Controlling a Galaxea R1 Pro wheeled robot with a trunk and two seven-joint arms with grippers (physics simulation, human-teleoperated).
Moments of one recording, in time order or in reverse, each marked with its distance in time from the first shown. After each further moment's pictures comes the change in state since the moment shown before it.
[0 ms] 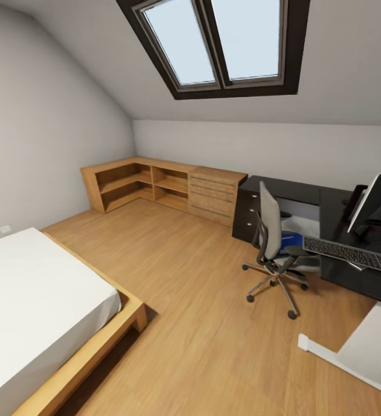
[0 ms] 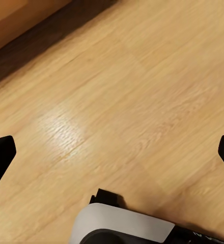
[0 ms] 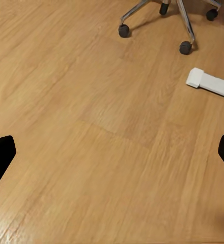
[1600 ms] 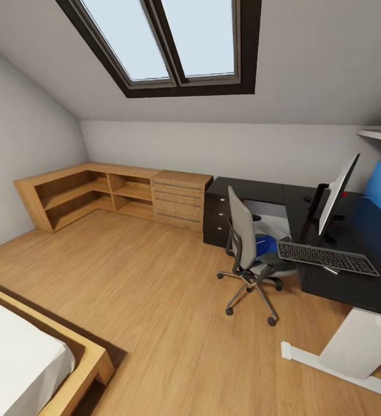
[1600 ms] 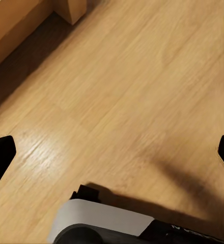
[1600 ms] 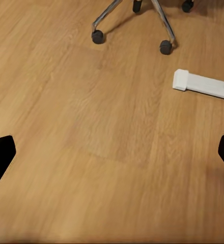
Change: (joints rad) left arm 0.000 -0.039 -0.014 -0.005 0.000 0.000 -0.004; right arm -0.001 0.023 0.020 0.036 0.020 -0.002 0.000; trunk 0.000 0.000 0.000
